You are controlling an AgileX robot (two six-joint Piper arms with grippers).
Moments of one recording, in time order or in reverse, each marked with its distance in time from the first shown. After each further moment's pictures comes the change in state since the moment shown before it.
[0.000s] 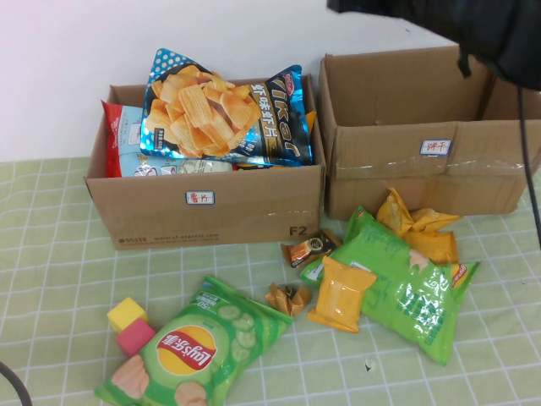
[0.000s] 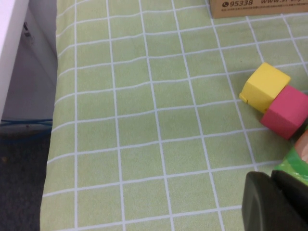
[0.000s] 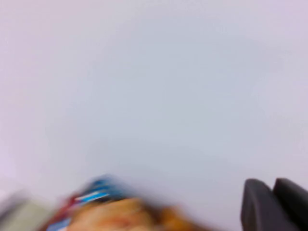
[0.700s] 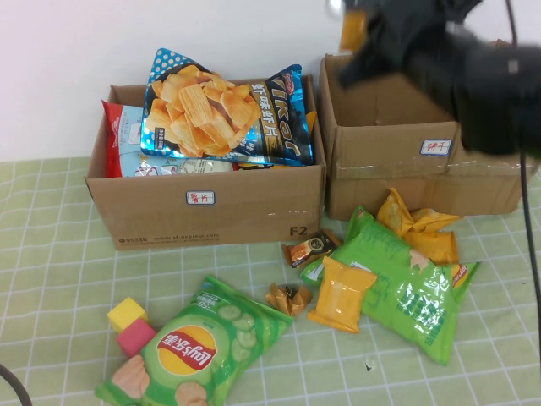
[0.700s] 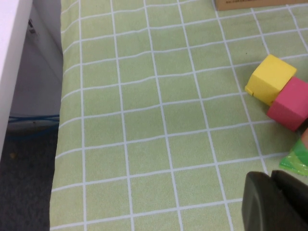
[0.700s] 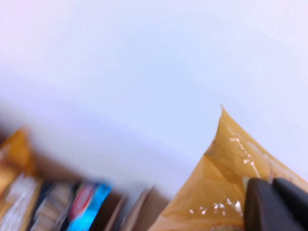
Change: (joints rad) right arm 0.111 -0.013 0.150 -0.460 -0.428 0.059; left arm 0.000 0.000 -0.015 0.030 0.031 -0.003
